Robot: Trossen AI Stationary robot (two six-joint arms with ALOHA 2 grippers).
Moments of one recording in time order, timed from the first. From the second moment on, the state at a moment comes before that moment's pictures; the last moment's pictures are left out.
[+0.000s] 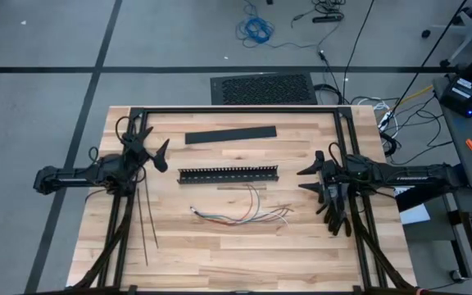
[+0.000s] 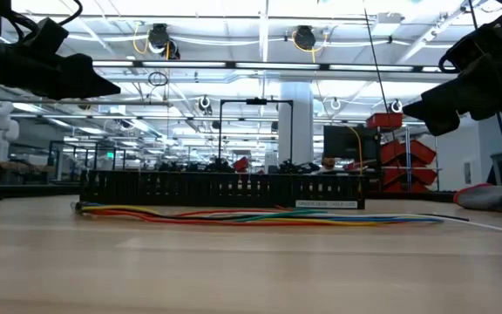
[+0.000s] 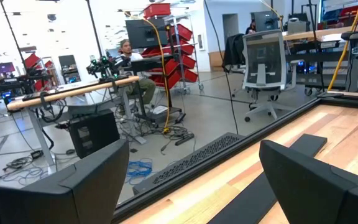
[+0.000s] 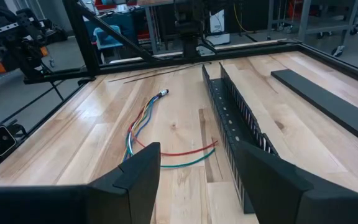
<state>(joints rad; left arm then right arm) 0.02 0.02 0.02 0.10 -0.89 0.24 -0.06 0.20 0.01 0.03 -0.11 0.12</state>
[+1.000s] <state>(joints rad) 0.02 0.02 0.02 0.10 -0.89 0.24 -0.06 0.21 0.01 0.29 0.03 0.17</state>
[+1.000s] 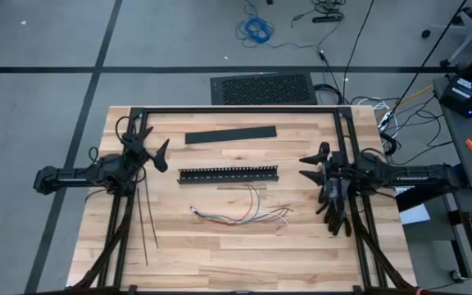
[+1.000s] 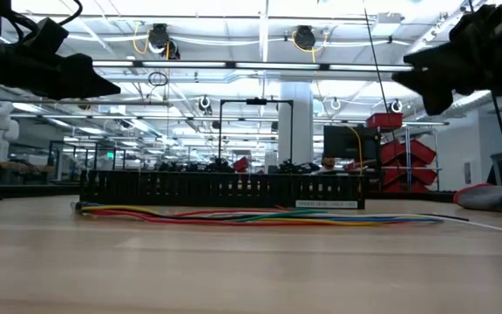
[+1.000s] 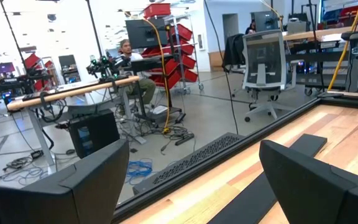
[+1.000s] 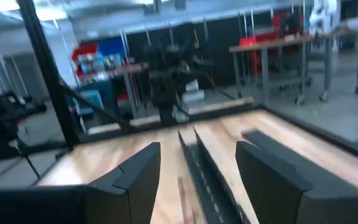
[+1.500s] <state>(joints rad) 0.03 0.02 0.02 0.10 -0.90 0.77 0.03 0.57 0.01 0.68 0.05 0.23</state>
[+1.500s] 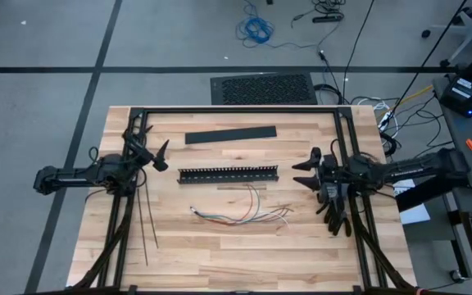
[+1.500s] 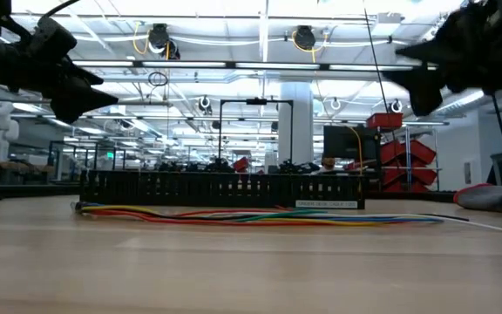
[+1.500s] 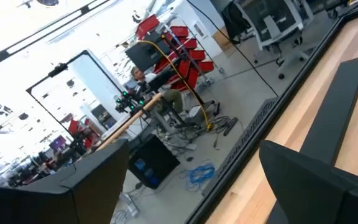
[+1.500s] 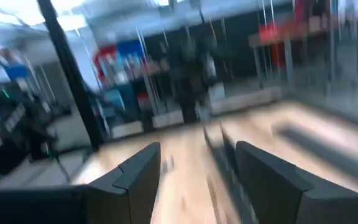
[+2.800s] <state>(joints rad) -0.02 0.21 0.01 0.15 -0.51 -0.51 0.12 1.54 0.66 0.40 0.12 0.25</state>
